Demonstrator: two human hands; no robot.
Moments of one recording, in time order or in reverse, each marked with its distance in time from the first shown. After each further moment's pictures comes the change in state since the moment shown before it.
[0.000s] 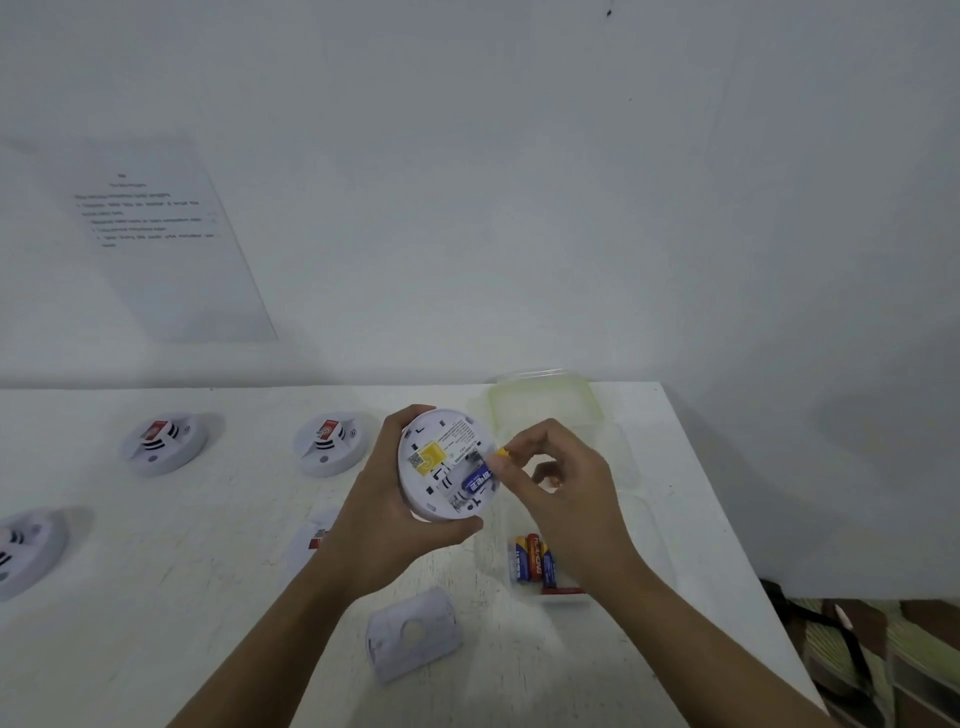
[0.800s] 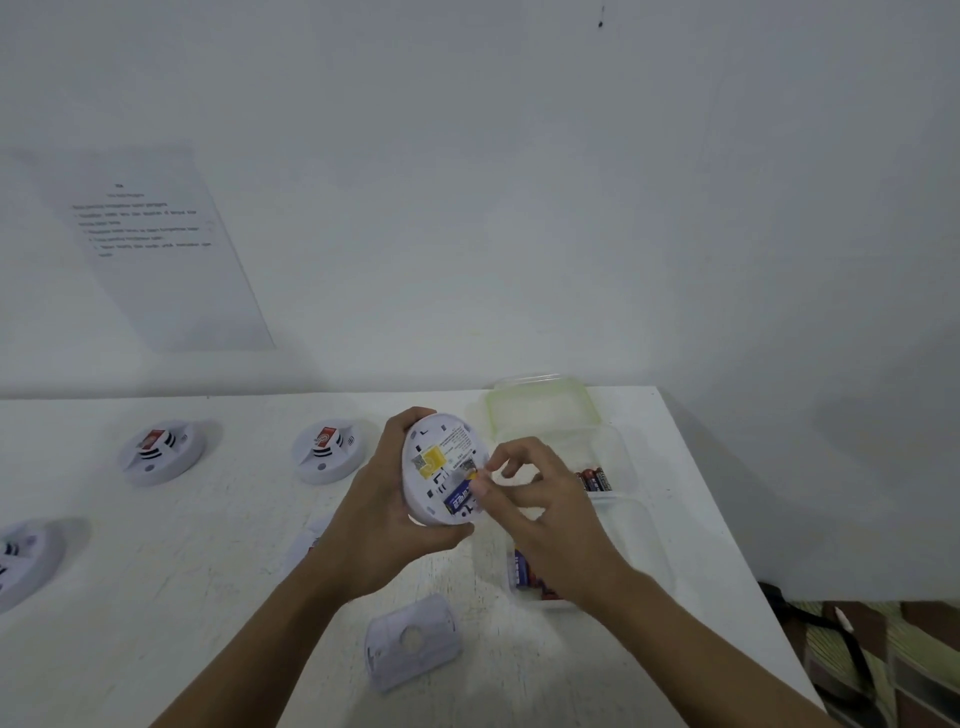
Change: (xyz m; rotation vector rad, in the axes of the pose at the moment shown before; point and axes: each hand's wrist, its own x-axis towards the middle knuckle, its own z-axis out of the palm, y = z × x) left_hand 0.003 0.004 -0.006 -0.004 -0.066 0.003; right_hand -0.005 0.013 0.007 -0.101 -0.191 -0.118
